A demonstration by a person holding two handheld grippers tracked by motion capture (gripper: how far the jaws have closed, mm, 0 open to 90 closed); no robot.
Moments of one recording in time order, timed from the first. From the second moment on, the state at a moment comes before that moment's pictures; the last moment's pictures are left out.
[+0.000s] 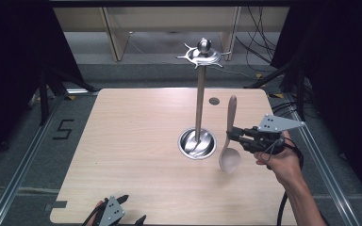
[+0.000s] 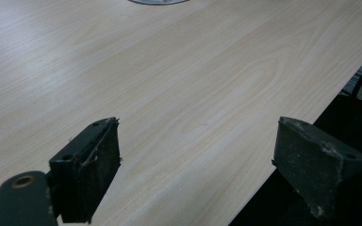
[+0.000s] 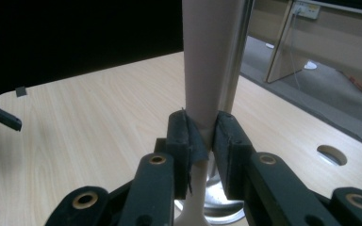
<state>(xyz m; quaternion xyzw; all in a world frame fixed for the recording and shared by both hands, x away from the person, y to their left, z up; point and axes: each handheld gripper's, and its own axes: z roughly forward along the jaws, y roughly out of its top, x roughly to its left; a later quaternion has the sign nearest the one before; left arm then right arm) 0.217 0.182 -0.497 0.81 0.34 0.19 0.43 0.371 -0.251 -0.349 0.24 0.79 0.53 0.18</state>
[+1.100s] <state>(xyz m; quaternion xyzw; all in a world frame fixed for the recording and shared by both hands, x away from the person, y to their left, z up) 0.216 0.181 -0.497 0.81 0.35 0.18 0.43 0.404 -0.235 -0.299 0.25 0.78 0.53 0.20</state>
